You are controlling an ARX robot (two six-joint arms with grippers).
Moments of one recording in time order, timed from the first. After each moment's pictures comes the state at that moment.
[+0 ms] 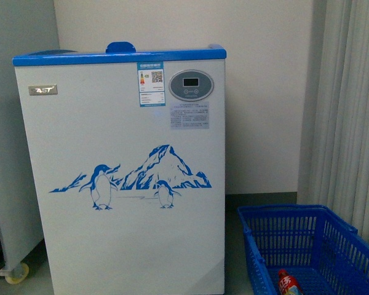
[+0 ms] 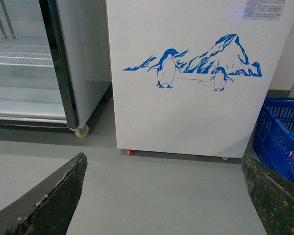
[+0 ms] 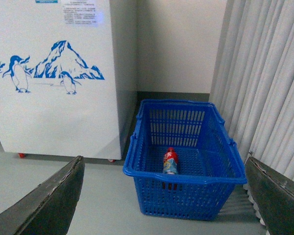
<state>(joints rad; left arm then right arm) 0.00 0.00 0.02 -0.01 0.00 0.00 0.00 0.00 0.03 0.00 0.00 -0.01</state>
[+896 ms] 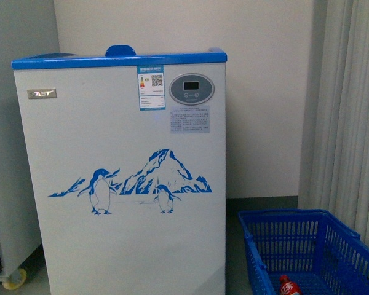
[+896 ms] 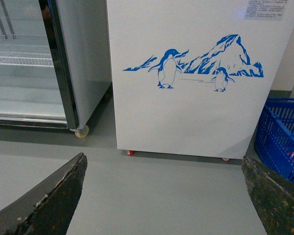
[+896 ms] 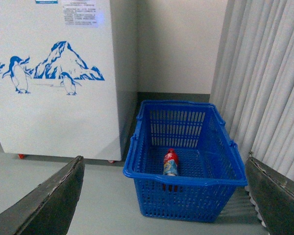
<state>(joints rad) 0.00 0.00 0.02 -0.01 0.00 0.00 0.00 0.00 0.03 0.00 0.00 -0.01</state>
